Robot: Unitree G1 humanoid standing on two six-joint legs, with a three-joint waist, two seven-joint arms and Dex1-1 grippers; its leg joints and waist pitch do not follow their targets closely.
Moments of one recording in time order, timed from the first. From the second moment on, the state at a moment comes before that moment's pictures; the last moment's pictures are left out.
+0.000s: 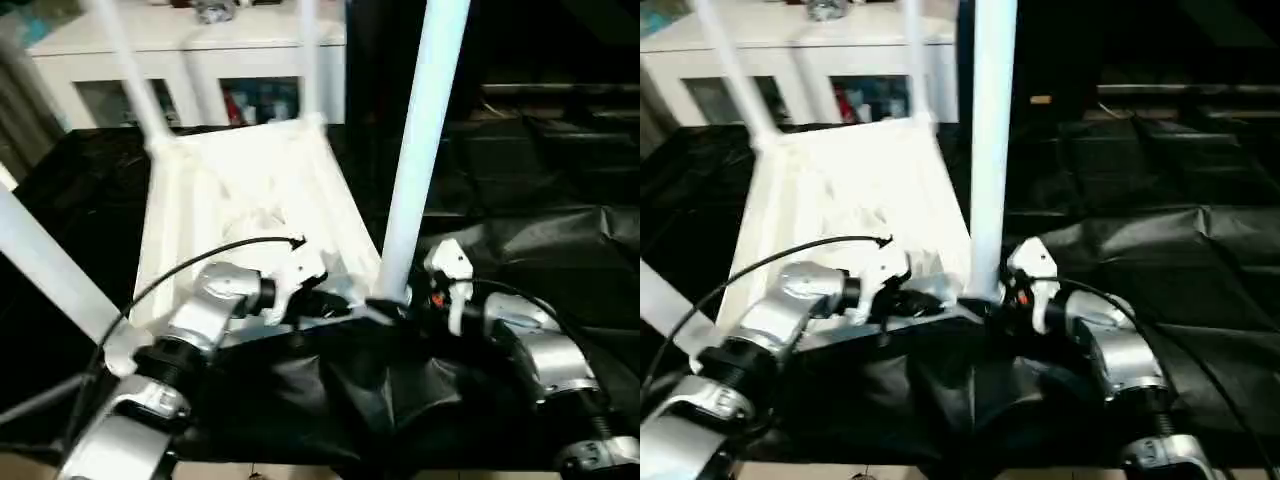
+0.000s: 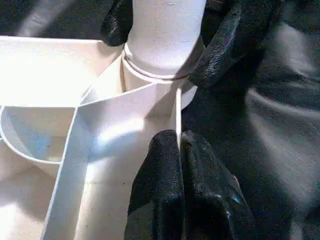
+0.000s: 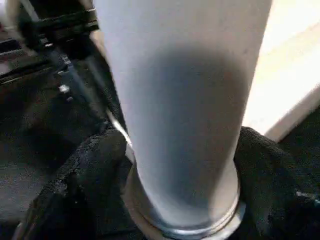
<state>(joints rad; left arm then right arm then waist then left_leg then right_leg) -0.61 0.28 -0.30 0.62 0.00 0.09 -1.24 -0.38 -0.36 0.12 0.44 0.18 0.13 1.11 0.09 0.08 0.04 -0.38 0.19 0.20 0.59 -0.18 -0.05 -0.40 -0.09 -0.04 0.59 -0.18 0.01</state>
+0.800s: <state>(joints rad) -0.61 0.19 -0.28 0.64 0.02 0.10 -1.06 -0.36 -0.26 0.04 0.46 0.17 0.13 0.84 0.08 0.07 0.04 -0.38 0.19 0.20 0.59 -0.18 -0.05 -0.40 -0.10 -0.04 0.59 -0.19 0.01</state>
